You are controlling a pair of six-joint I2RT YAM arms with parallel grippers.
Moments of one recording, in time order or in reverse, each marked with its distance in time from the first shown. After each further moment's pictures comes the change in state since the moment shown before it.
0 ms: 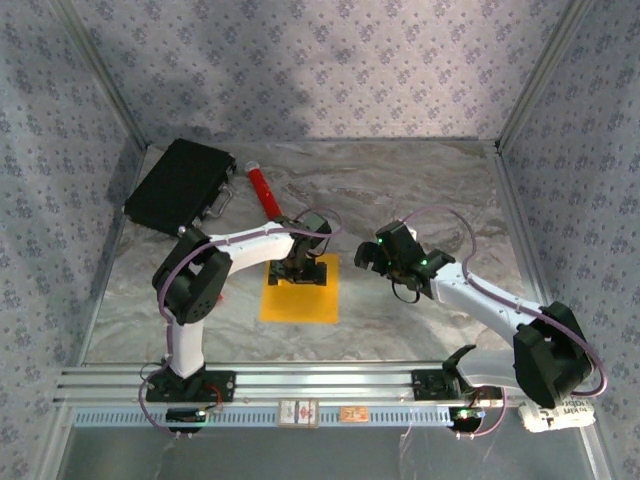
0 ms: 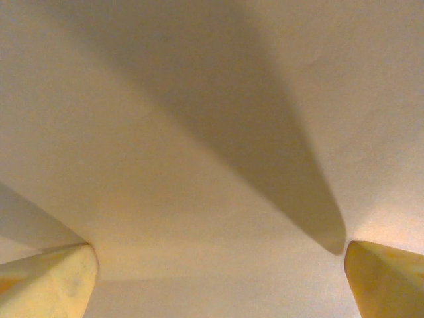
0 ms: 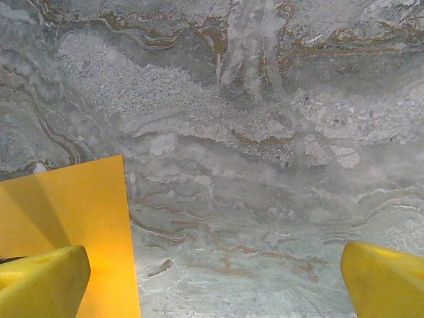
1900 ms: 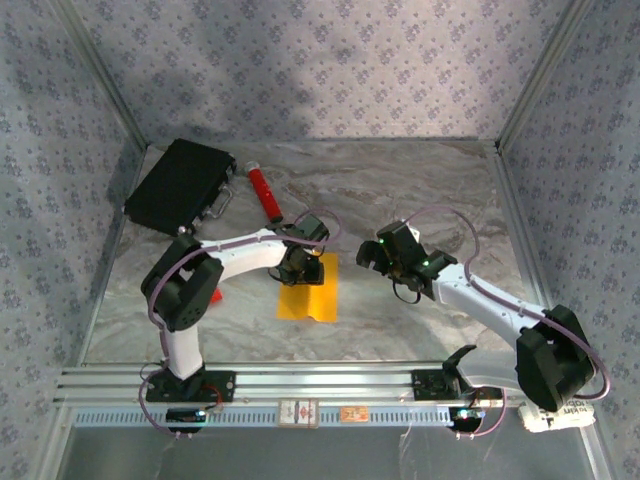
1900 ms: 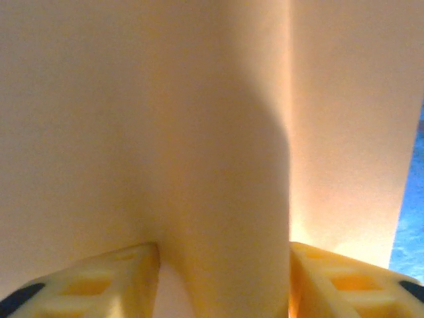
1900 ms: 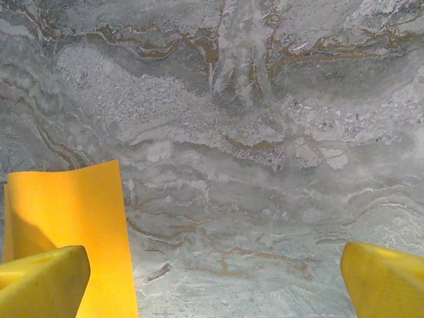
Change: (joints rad) left arm -0.005 -0.079 -0.108 0.209 0.079 0.040; right arm 0.000 -0.020 -0.001 -0.011 0.026 0.027
